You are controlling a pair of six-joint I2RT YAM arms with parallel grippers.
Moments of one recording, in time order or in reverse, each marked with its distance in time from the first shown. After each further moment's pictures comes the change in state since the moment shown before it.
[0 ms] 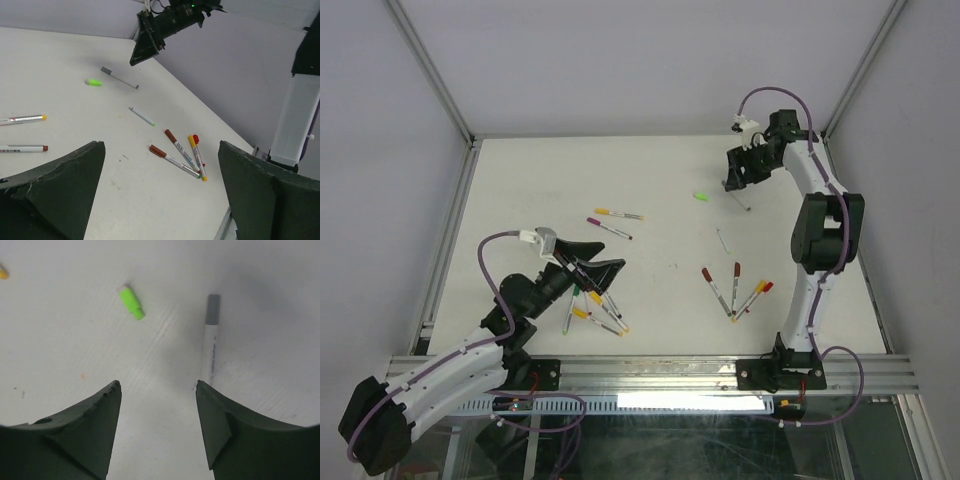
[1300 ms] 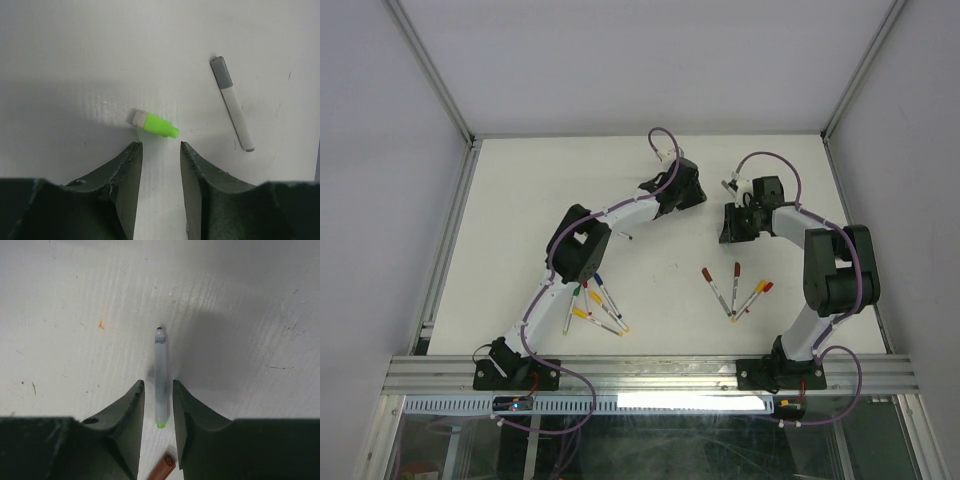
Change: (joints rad) left arm -0.035 1.845 1.851 -0.821 -0.206 -0.396; right arm 0.101 -0.319 -0.806 0.502 0.187 0.399
